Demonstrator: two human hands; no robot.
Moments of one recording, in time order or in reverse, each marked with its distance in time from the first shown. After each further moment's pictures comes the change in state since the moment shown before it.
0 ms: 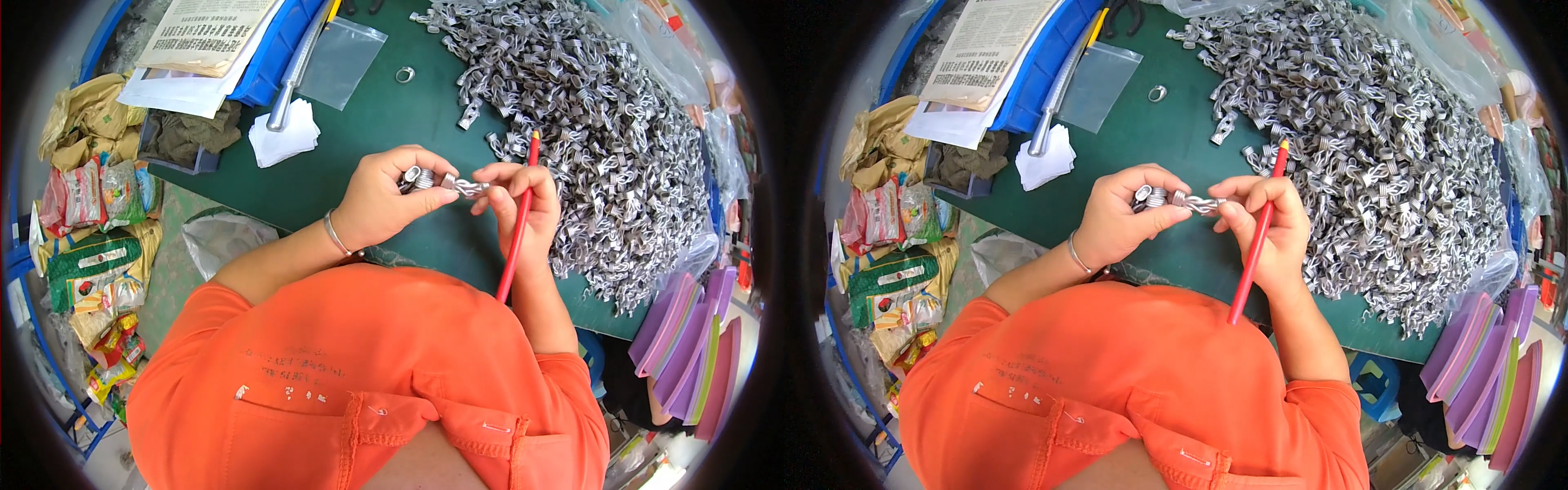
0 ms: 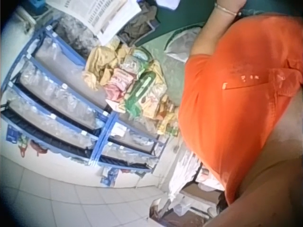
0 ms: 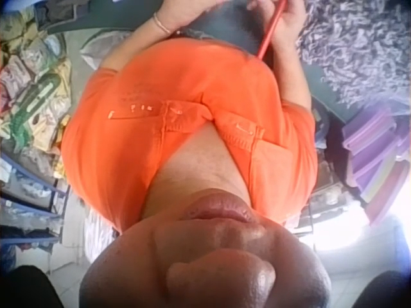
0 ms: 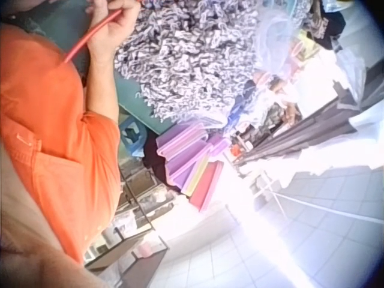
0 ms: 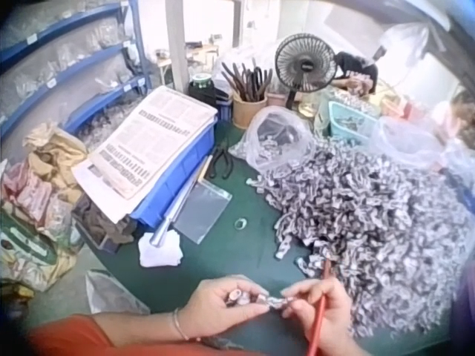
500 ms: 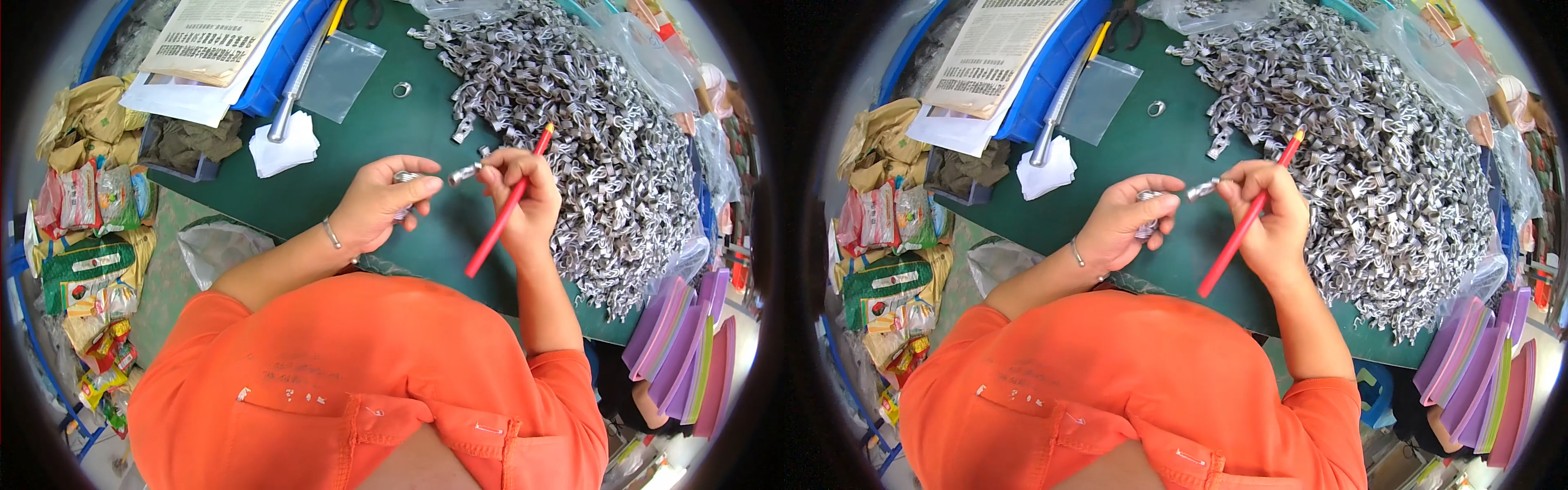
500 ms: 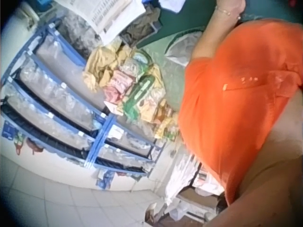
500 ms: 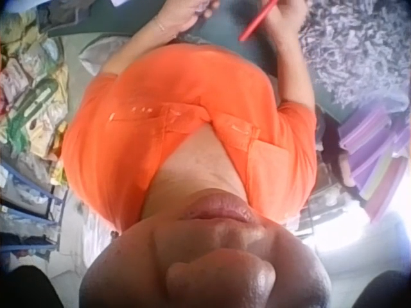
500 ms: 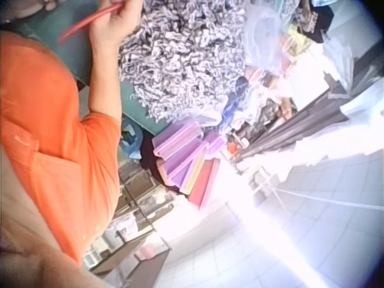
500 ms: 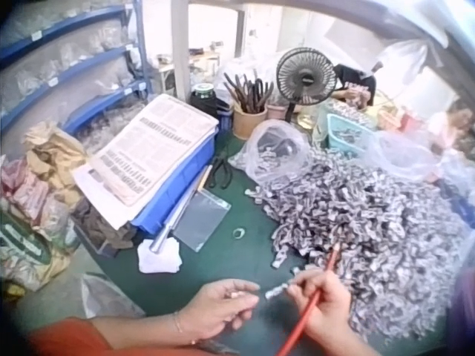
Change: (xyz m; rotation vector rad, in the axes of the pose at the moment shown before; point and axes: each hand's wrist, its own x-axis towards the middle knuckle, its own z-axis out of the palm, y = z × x) left_hand 0.004 -0.013 -0.002 -0.670 0.091 -0.405; right_hand 0.027 -0.008 0.003 -0.420 0.045 -0.181
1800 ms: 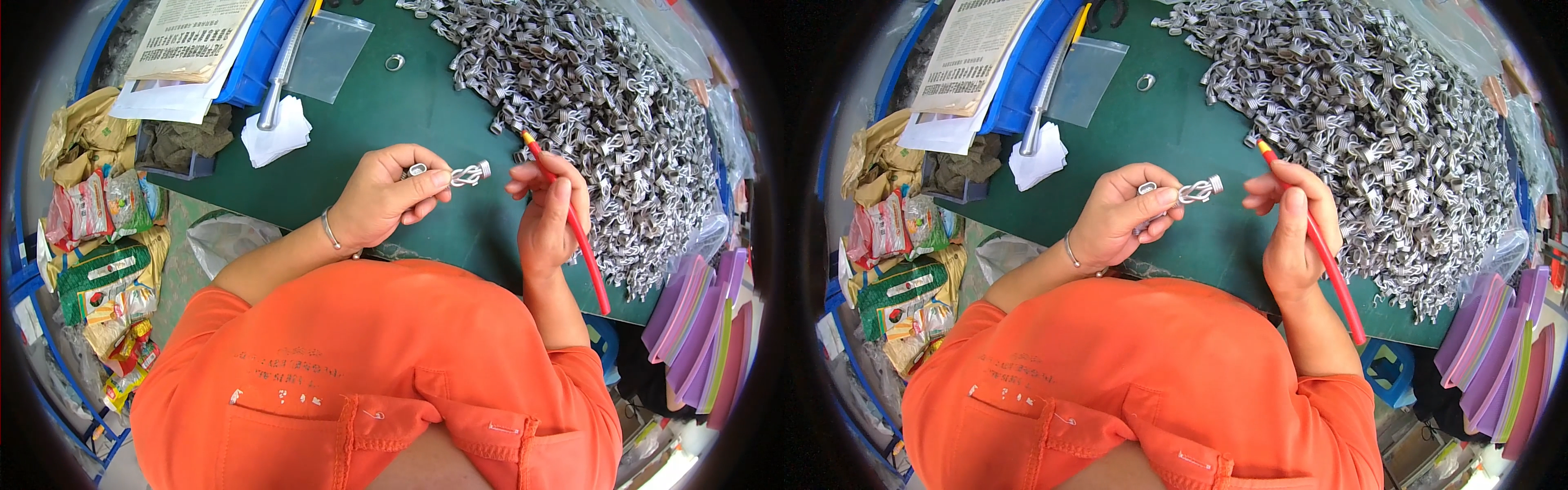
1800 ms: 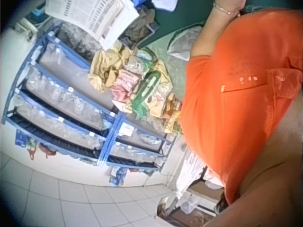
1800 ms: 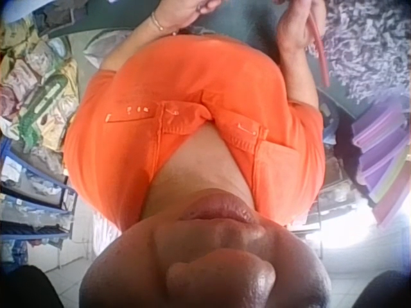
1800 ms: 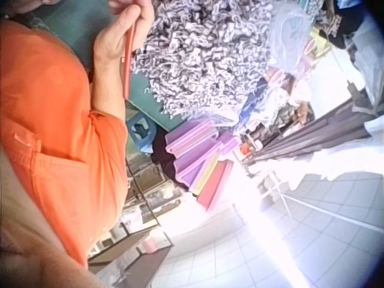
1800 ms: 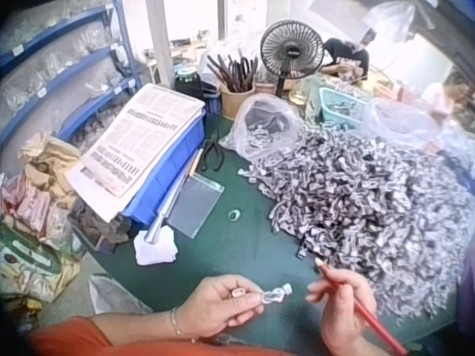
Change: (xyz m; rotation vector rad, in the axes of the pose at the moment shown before) left_hand -0.009 -0.001 0.007 0.149 -0.212 0.077; right_hand -0.039 -0.004 -0.015 0.121 0.189 0.025
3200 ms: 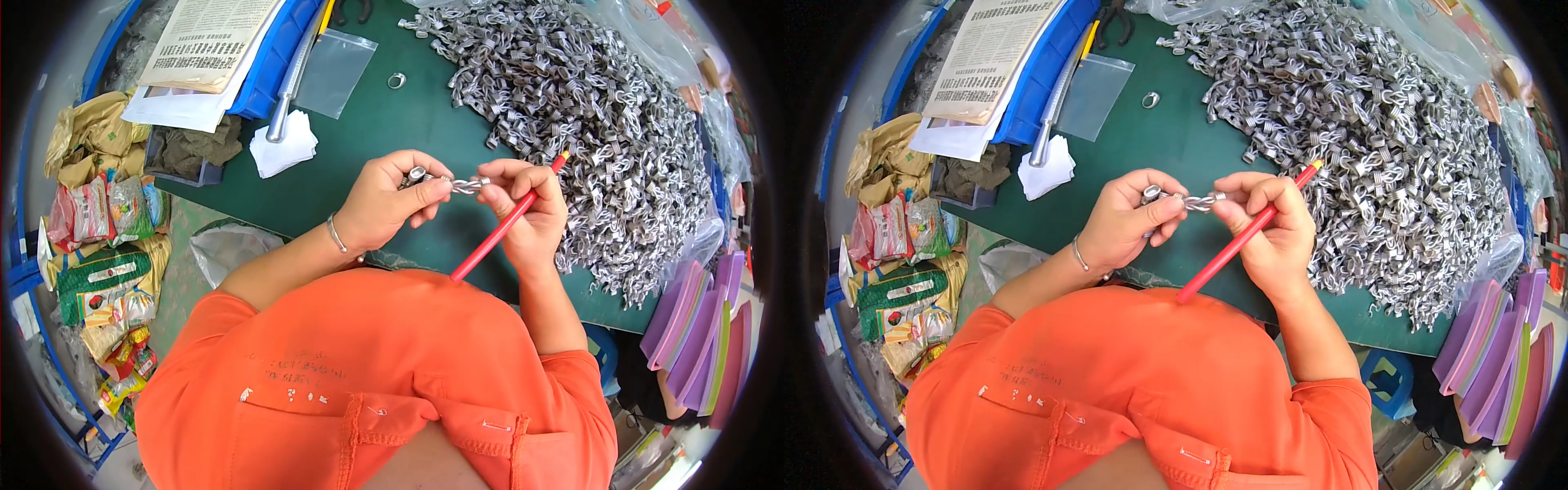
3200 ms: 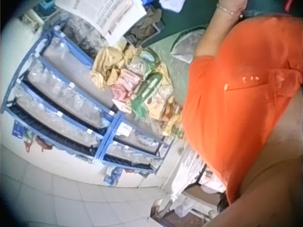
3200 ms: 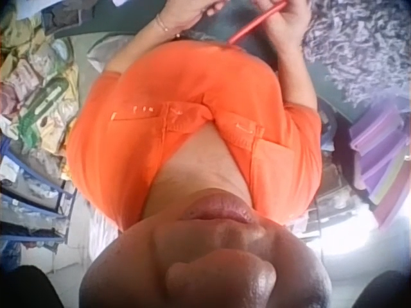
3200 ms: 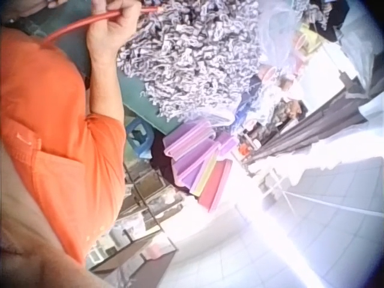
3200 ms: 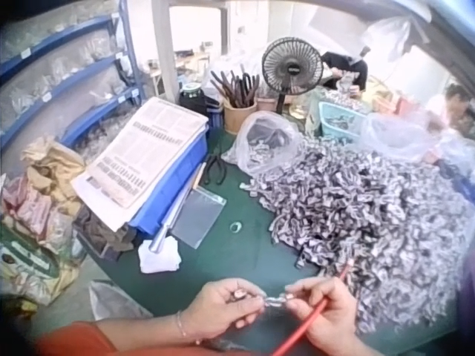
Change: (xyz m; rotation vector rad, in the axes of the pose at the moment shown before) left_hand 0.004 0.000 0.001 0.114 0.048 0.019; right_hand 0.007 -0.004 0.013 0.131 -0.163 0.152
